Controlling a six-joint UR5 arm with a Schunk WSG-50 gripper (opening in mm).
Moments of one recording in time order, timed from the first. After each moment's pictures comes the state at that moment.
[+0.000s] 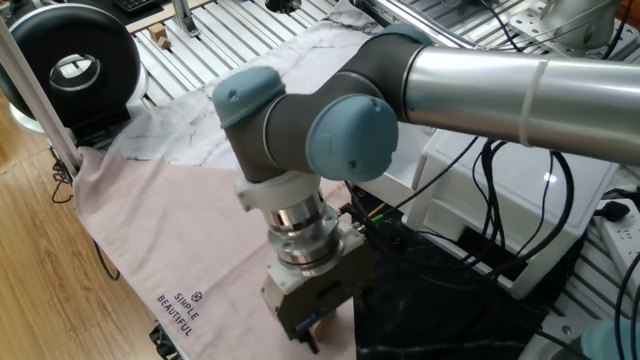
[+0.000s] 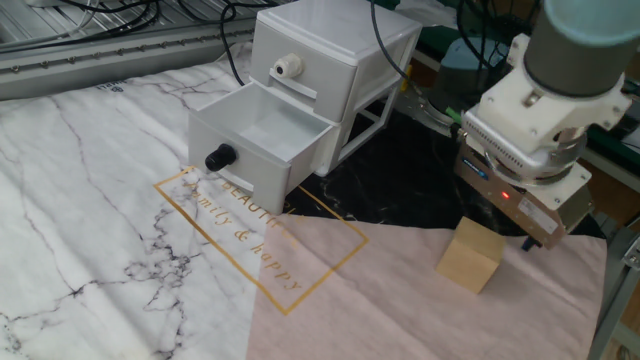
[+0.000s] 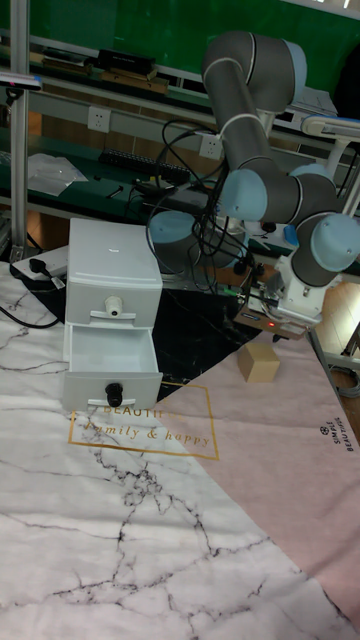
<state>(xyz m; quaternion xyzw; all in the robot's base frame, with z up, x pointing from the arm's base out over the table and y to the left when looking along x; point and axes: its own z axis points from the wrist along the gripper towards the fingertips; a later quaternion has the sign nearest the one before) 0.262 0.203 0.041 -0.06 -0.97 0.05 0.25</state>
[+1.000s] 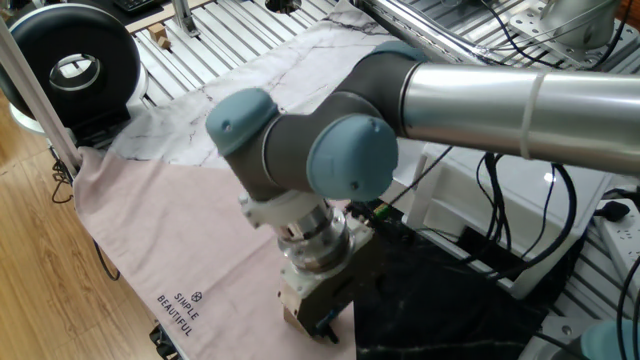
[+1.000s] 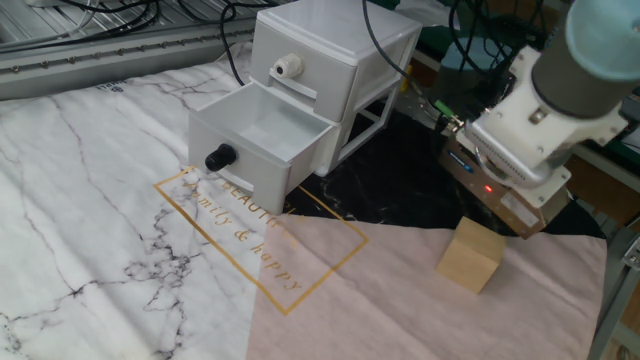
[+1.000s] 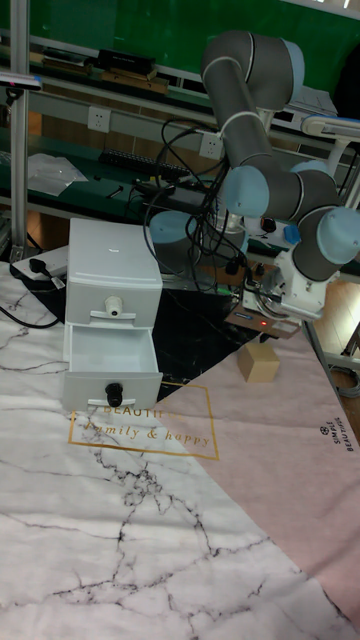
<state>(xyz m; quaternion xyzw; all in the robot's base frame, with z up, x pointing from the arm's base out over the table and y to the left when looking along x) 0.283 0.179 0.044 -0.01 -0.98 0.07 0.21</state>
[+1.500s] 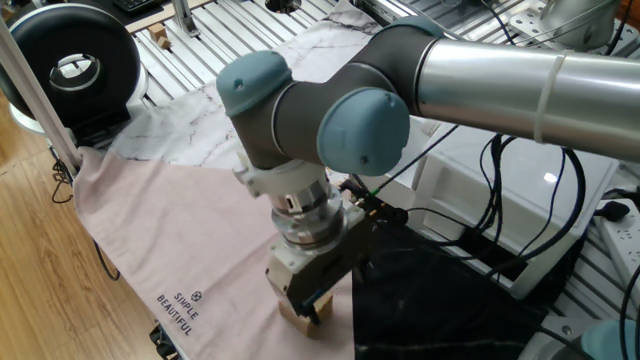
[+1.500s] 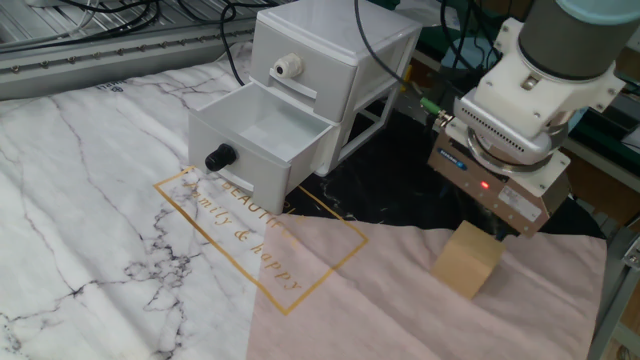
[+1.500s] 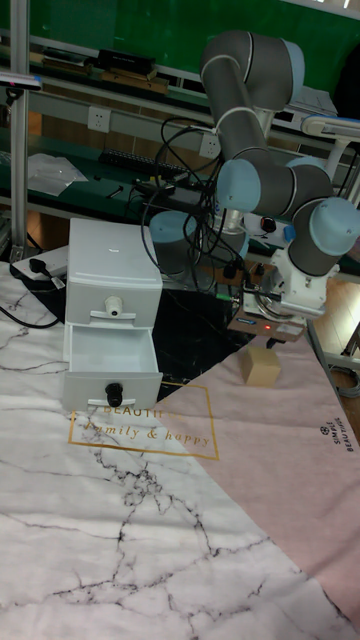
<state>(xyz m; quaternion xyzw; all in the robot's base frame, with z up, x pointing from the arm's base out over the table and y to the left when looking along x) 0.316 0.188 0.044 0.00 -0.98 0.03 0.17</state>
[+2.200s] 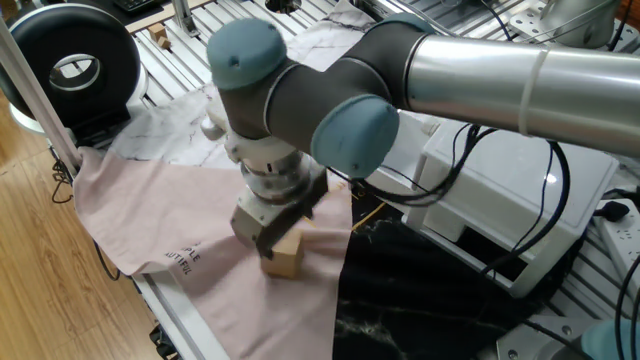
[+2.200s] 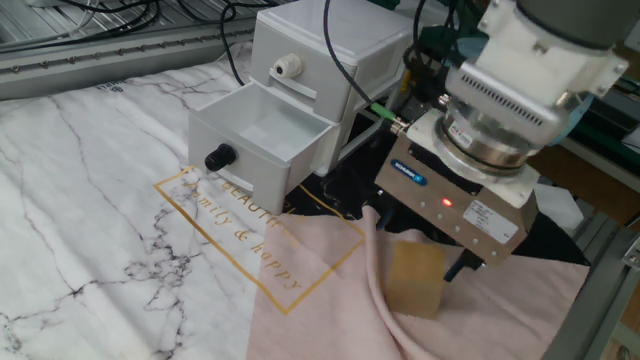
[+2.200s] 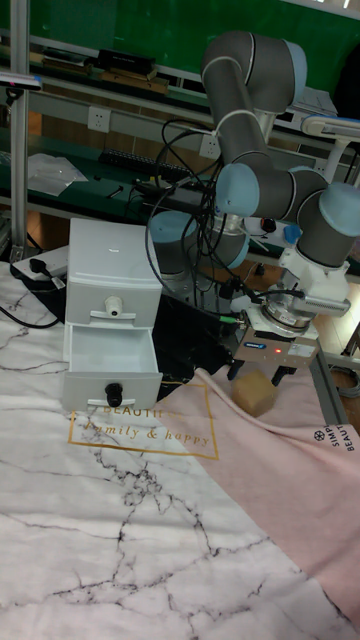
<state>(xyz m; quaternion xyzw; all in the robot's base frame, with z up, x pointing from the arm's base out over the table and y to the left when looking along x) 0.450 0.180 0.056 0.07 -1.00 0.05 -0.01</state>
